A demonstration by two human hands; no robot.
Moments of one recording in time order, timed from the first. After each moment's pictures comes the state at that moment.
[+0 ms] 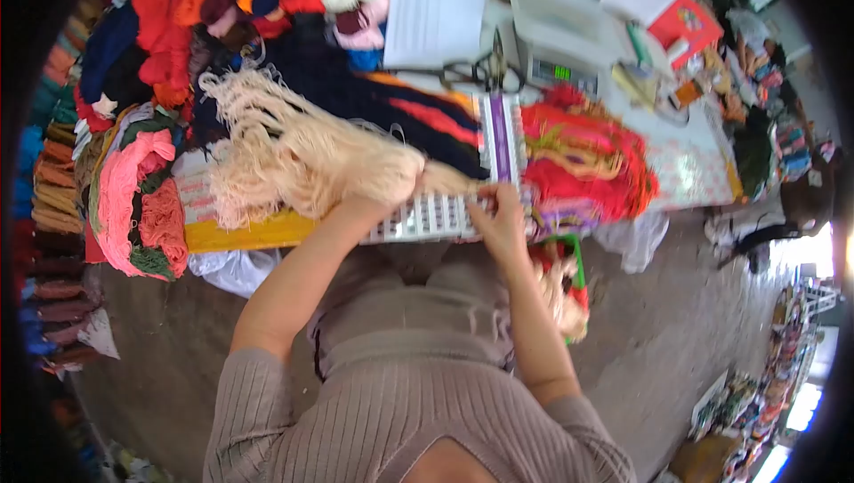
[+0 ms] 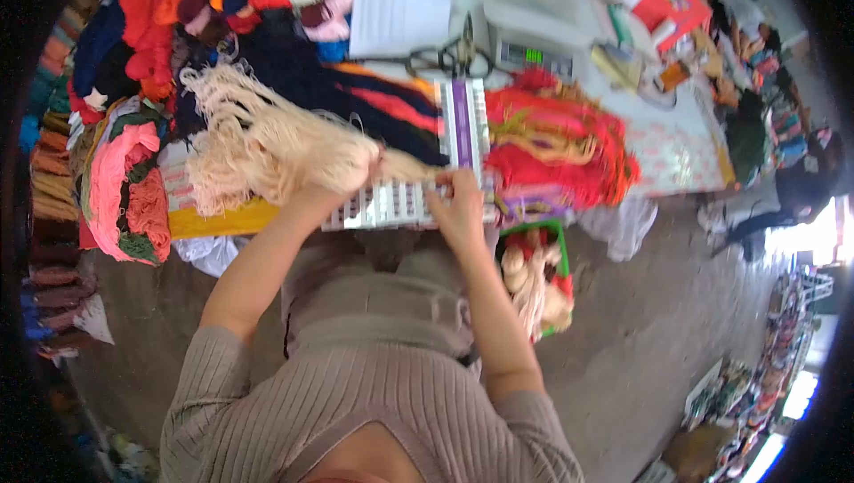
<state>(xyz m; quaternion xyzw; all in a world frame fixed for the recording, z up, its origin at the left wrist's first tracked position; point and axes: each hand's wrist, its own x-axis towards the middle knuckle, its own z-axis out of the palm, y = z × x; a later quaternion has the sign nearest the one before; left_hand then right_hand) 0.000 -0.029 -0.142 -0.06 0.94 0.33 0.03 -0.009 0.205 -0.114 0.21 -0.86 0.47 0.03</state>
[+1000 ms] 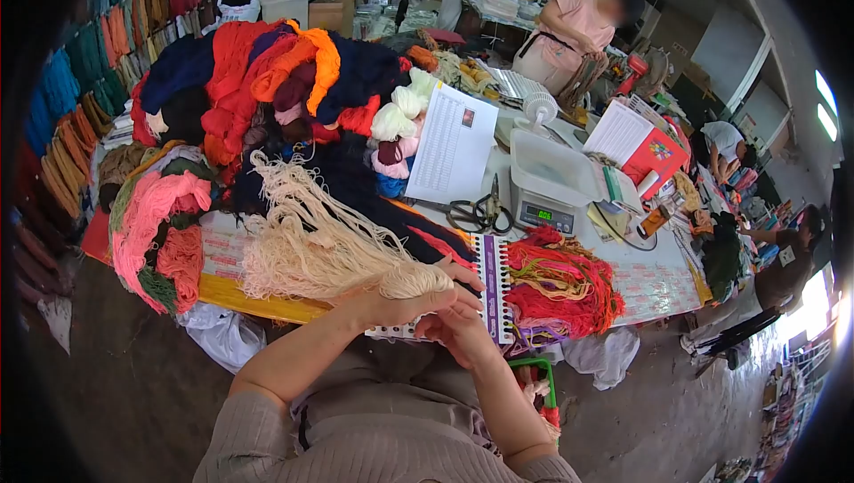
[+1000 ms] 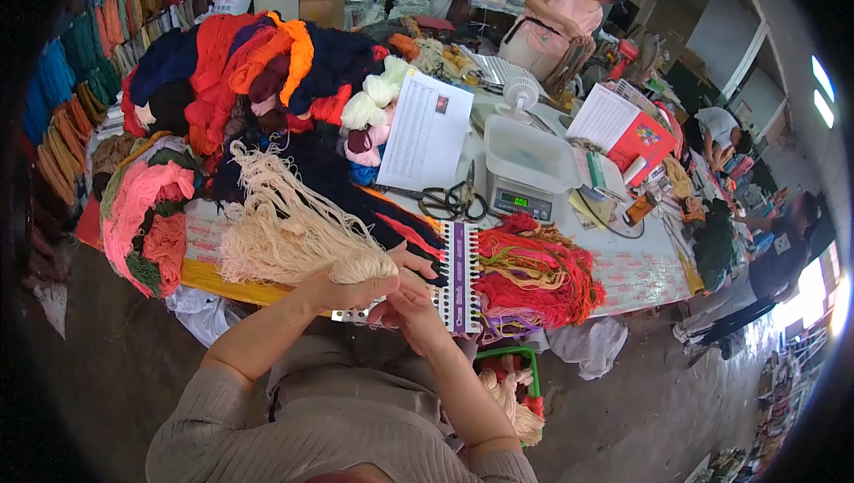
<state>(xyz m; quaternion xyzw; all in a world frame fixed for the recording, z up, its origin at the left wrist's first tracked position) 0.055 -0.009 0.031 0.32 0.74 0.59 0.00 0.028 0.158 -0.011 0.18 -0.51 0.74 -0.40</state>
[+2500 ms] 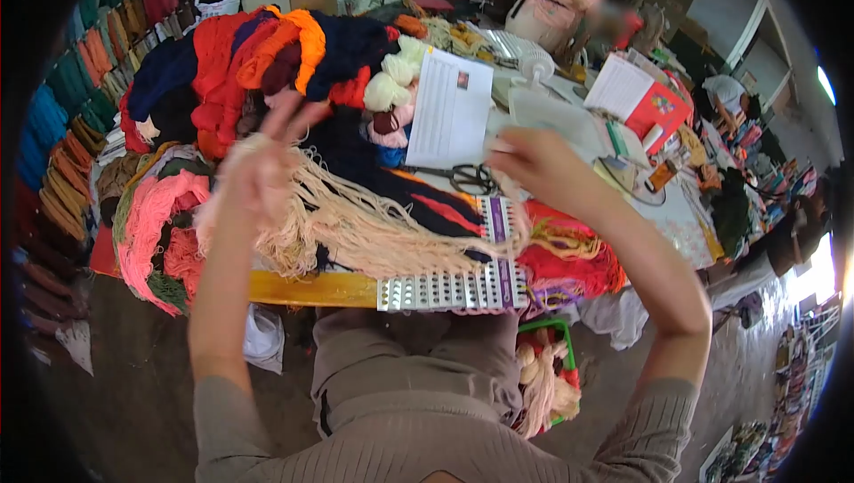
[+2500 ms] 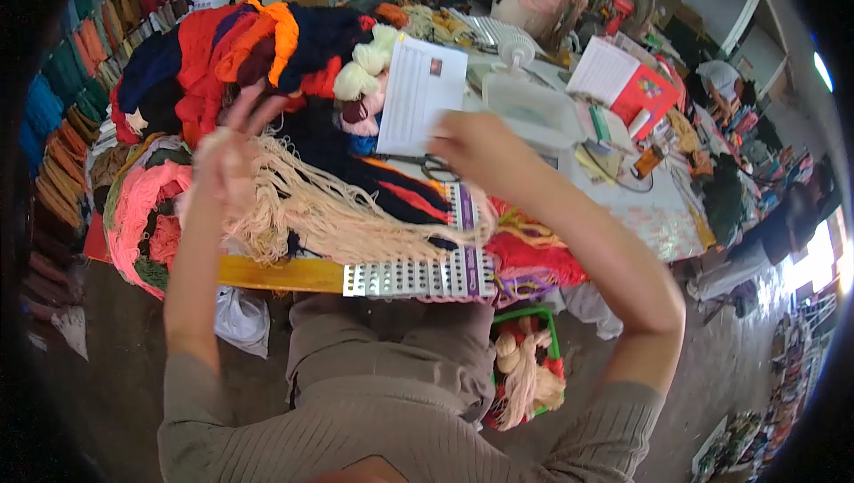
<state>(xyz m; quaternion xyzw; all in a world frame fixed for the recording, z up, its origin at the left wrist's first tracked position) 0.077 -0.184 0.085 0.12 0.48 0.86 -0.14 -0.080 0.156 0.163 0.54 -0.81 0.22 0.01</state>
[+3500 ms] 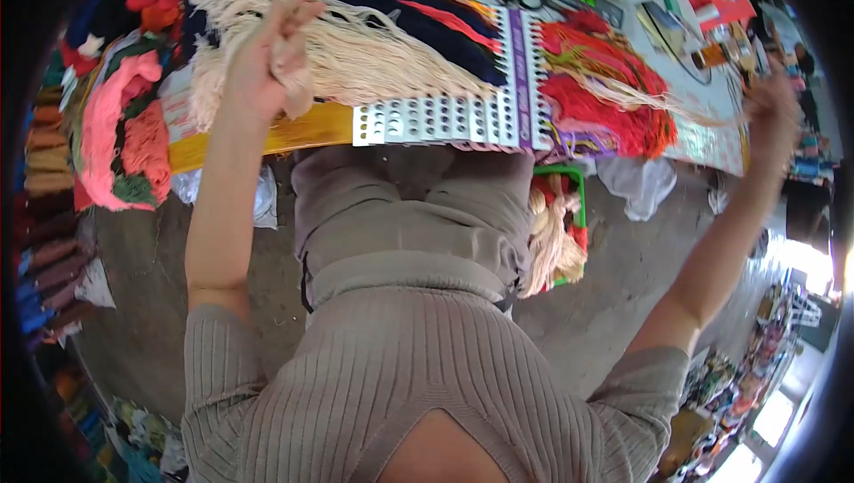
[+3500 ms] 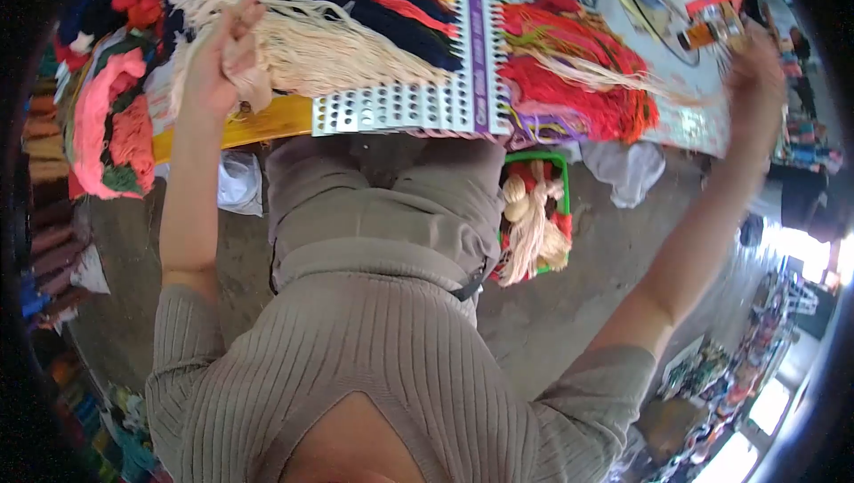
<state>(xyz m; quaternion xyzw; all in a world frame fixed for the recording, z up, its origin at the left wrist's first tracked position) 0.076 -0.107 -0.016 -0.11 0.41 0.90 -0.11 -0.170 0.412 0.134 0.18 -0.74 0.65 0.05</state>
